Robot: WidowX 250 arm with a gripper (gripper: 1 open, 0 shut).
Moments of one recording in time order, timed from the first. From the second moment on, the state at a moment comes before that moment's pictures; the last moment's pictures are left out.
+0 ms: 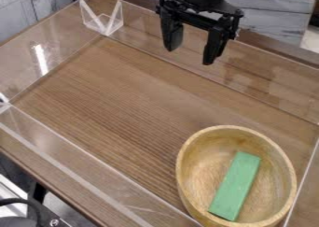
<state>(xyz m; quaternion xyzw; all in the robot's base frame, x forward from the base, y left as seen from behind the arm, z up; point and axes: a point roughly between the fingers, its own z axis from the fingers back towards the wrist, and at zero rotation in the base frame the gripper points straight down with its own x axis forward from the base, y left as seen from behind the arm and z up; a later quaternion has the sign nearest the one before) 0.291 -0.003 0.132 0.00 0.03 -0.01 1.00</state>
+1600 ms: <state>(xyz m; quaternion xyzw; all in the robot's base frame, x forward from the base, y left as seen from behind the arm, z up) 0.210 -0.131 0.047 -0.02 0.03 -0.08 1.00</state>
